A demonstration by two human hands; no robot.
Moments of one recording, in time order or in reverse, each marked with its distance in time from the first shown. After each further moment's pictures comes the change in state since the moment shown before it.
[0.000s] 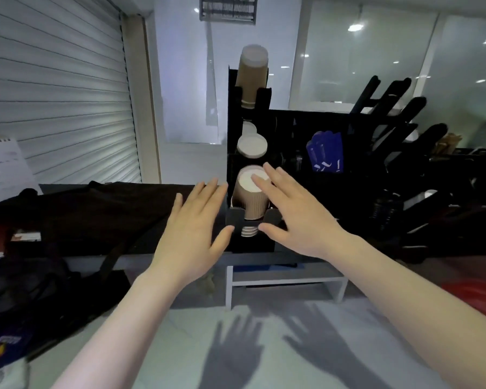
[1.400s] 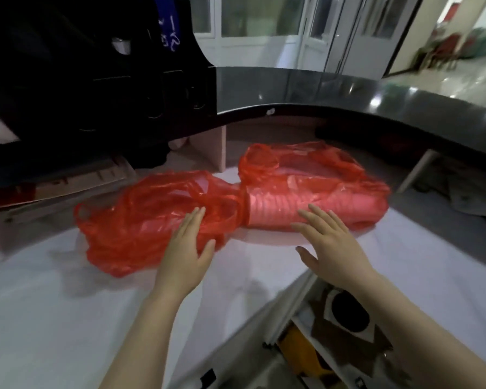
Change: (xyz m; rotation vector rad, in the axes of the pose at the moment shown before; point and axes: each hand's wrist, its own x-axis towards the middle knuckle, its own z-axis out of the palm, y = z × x) left_hand -0.008 0.606 0.396 -0.664 -0.444 0.012; right_hand -0.660 0.398 -0.135 -0.293 -0.211 0.689
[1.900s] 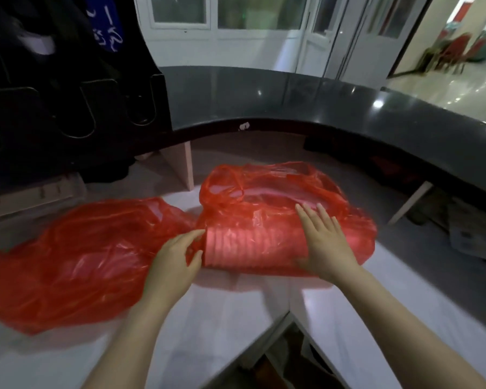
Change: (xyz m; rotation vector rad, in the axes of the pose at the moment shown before) left_hand 0.097 0.026 0.085 0.016 0.036 -0.036; right_hand 0.077 0.148 0.045 0.012 -0.321 0.248
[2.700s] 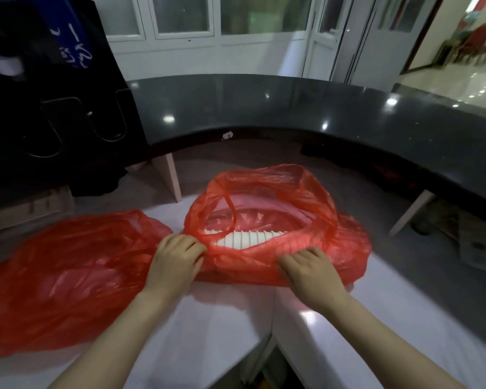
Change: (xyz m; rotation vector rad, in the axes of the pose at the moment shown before) left_hand 0.040 0.011 0.043 0.474 0.075 0.434; right_hand -0.004 0.024 0.025 -0.004 0.308 -0.365
